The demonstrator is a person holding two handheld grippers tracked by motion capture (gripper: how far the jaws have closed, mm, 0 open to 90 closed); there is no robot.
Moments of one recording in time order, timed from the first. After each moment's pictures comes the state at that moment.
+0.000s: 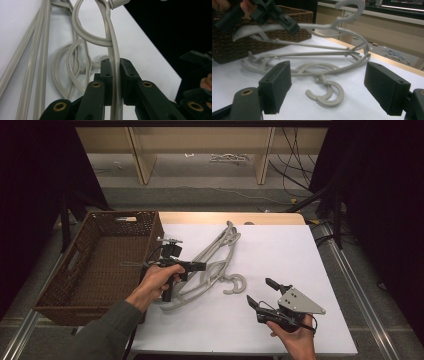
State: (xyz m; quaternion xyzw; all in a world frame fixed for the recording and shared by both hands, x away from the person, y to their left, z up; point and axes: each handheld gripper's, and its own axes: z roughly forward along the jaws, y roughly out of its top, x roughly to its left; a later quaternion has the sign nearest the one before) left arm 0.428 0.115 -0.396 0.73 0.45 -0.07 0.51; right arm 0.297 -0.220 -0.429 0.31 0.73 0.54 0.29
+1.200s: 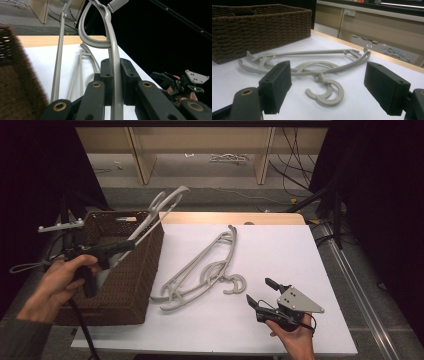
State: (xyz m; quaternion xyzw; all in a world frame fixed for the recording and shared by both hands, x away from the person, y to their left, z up) left arm 0.367 0.289 -0.303 0.67 0.43 0.02 0.61; right arm 0.300 -0.219 -0.432 0.31 0.73 0.54 0.28
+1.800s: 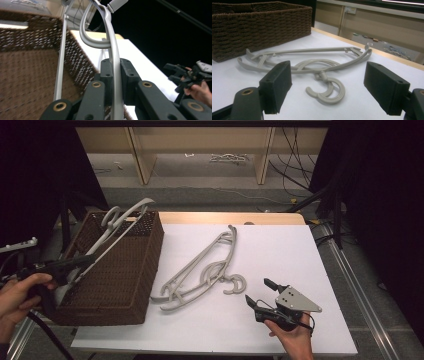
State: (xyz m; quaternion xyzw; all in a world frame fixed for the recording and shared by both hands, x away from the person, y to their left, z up) left arm 0.345 0.382 -0.340 0.66 0.46 0.04 0.59; right arm 0.302 -0.217 -0.435 0.32 0.73 0.53 0.28
